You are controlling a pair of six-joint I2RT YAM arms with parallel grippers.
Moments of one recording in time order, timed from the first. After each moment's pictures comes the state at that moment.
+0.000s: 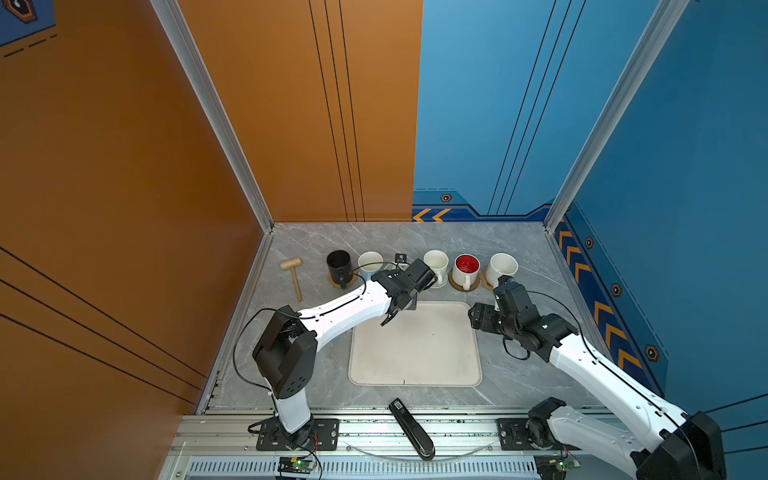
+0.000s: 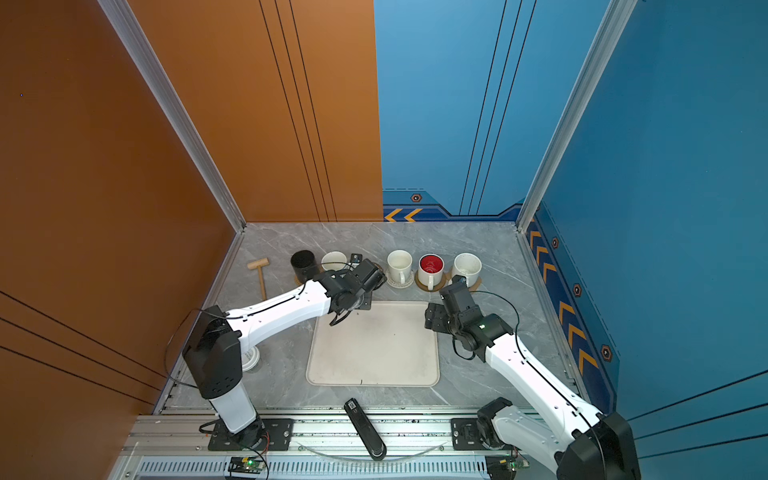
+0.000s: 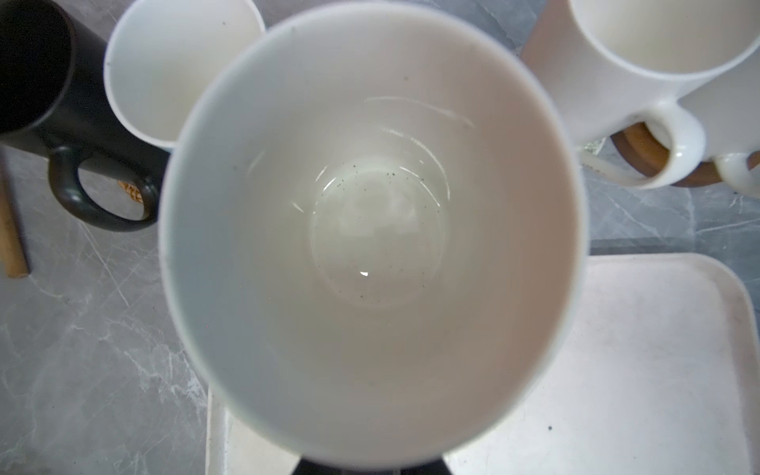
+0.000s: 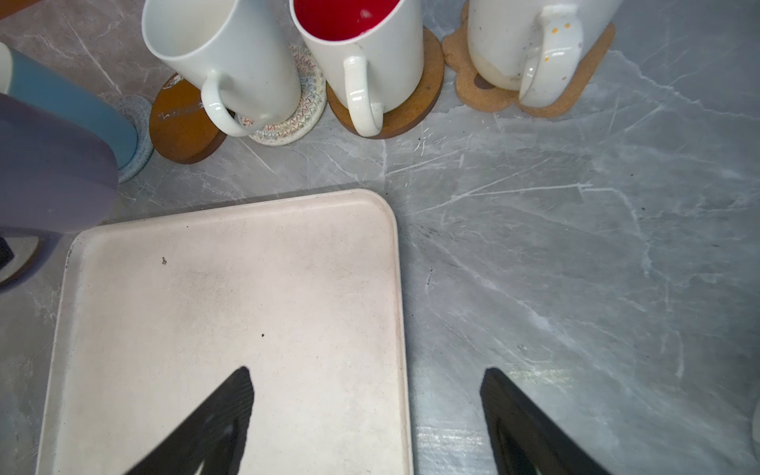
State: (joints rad) left arm -0.80 1.76 1.43 -0.79 -0.46 -0.66; right arm 0.48 1.05 0.76 -0.62 0.12 0.58
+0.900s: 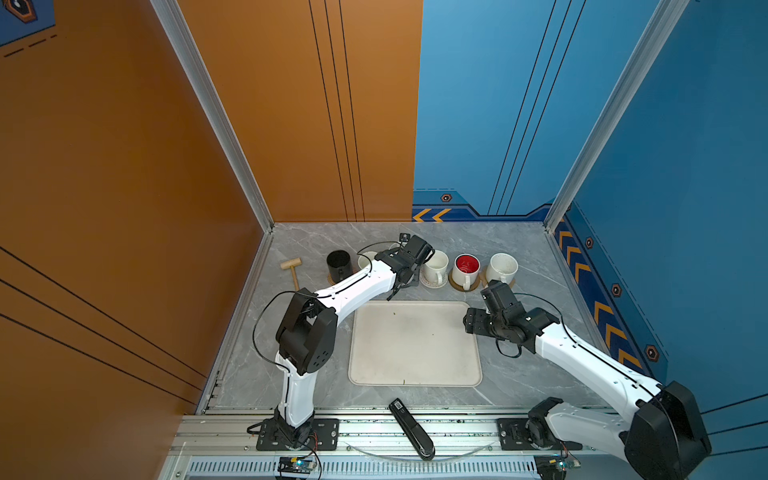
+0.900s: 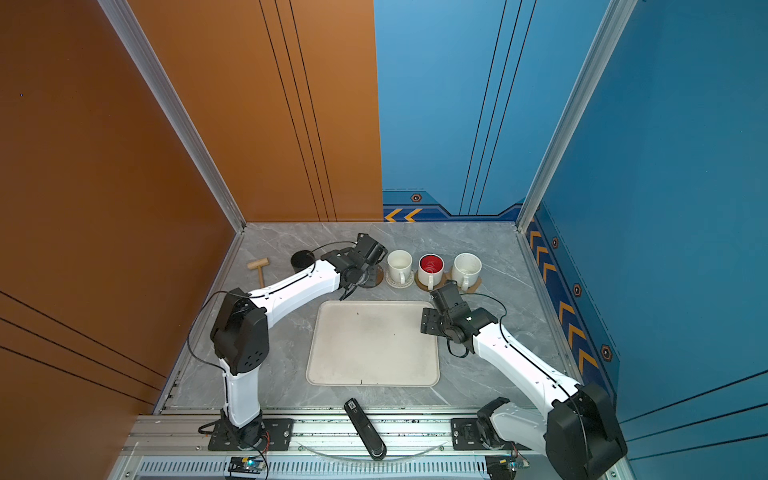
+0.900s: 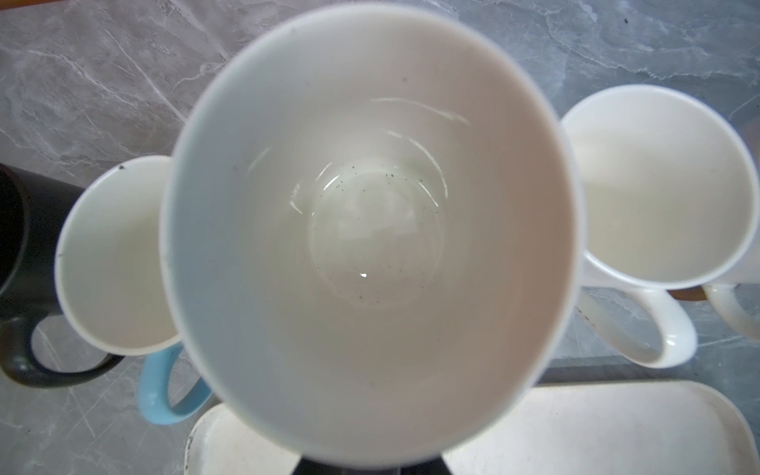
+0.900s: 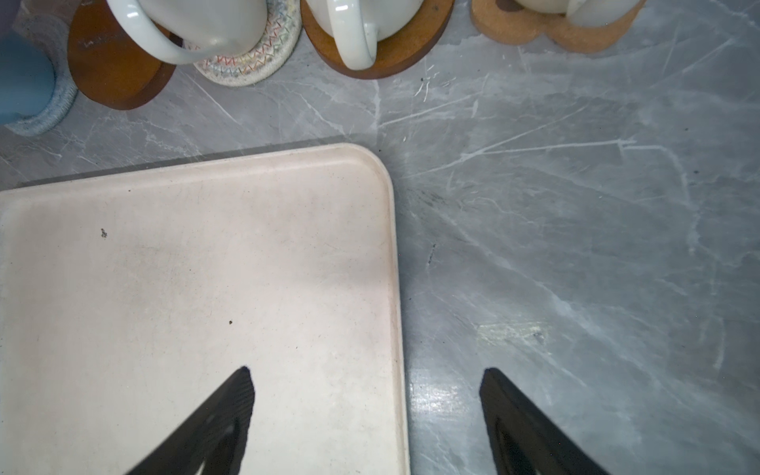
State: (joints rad) left arm -0.69 1.97 1.66 -0.71 -0.40 -0.51; right arm 0.49 1.18 0.76 -0.62 0.10 0.59
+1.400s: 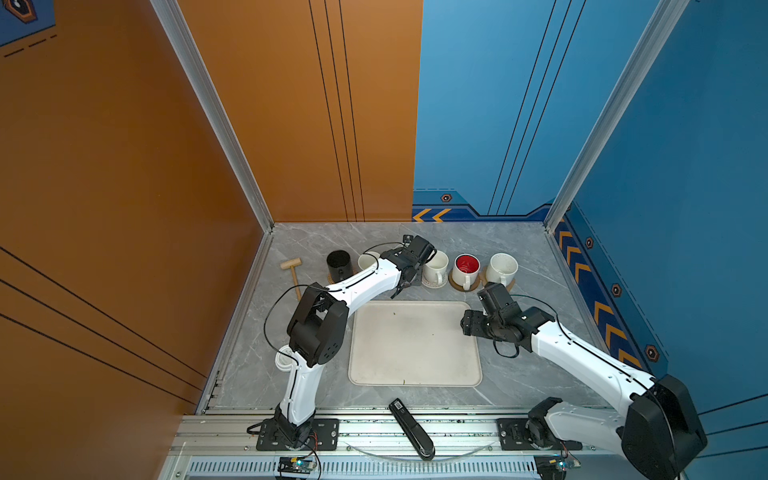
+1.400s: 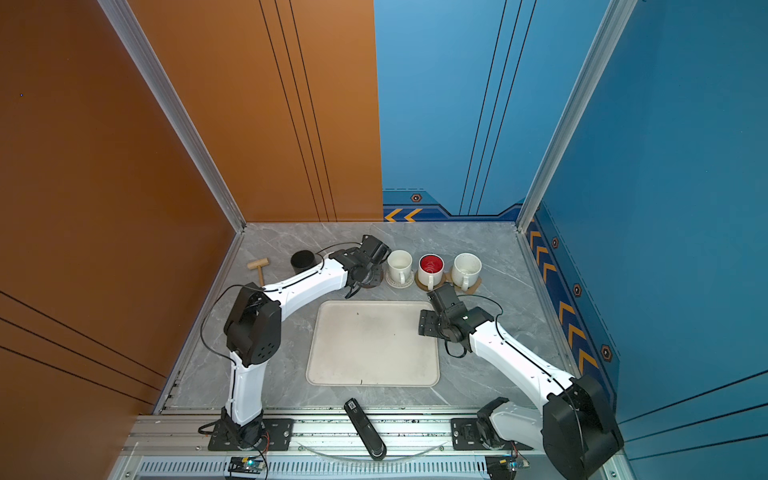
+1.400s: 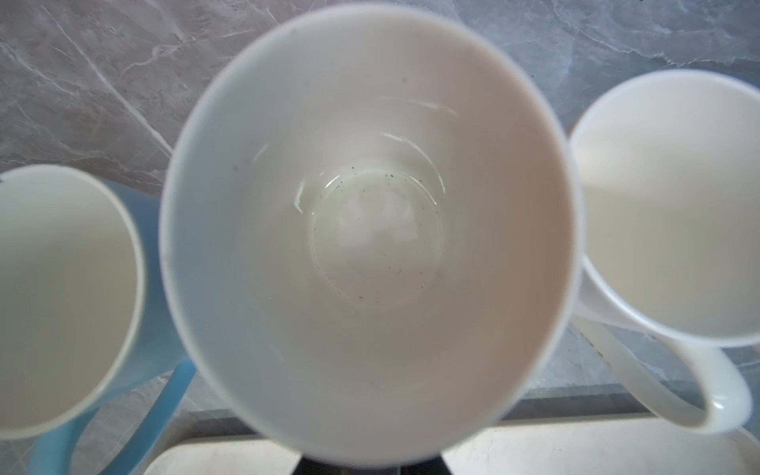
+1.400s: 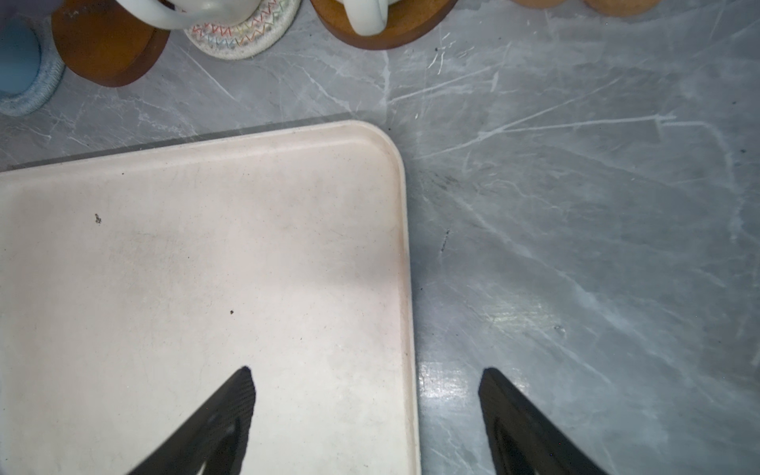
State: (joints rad) left arm -0.68 2.06 1.71 -0.69 -0.36 -0.51; right arm 0.51 1.21 0.76 -0.62 0.08 0.60
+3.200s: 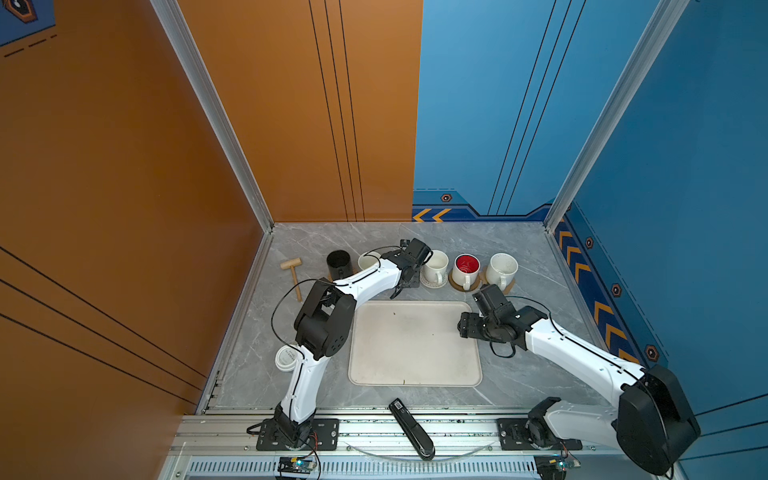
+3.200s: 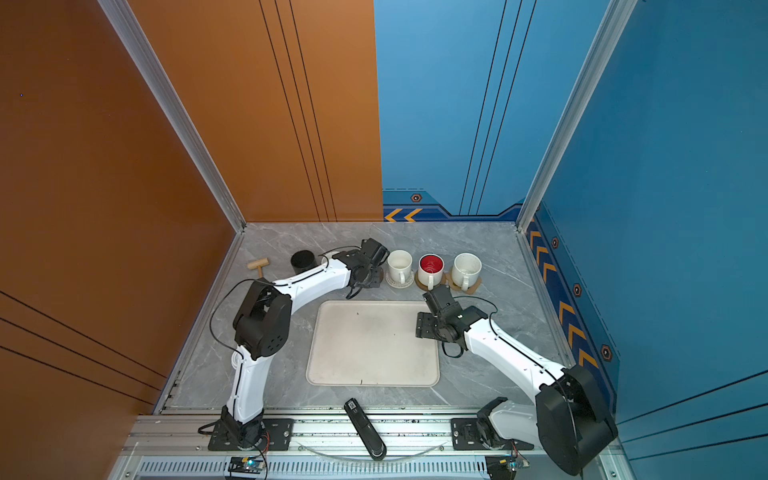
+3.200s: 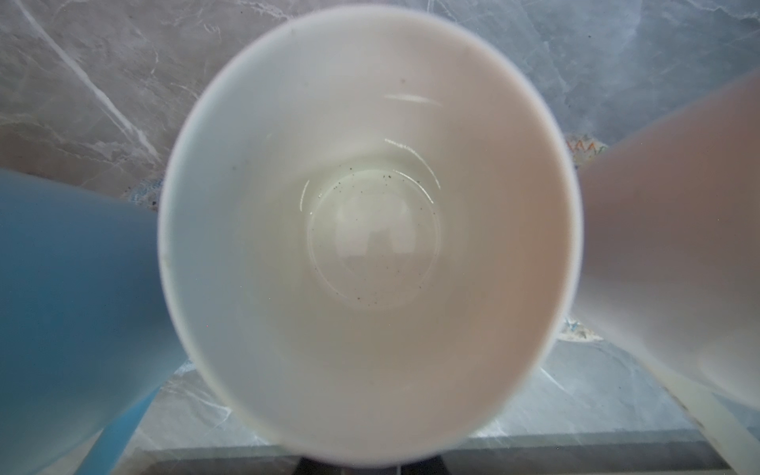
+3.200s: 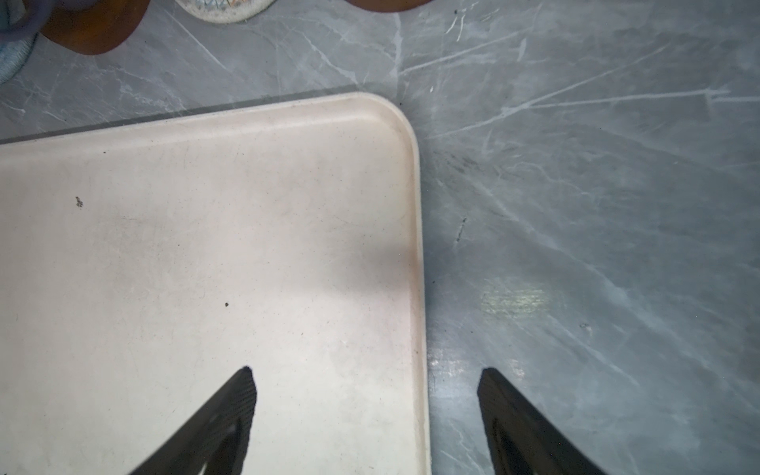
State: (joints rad) left arm -0.65 2.14 1.71 -0.65 -0.31 -0.53; right arm 0.53 1.25 0.76 -0.62 0.07 0.61
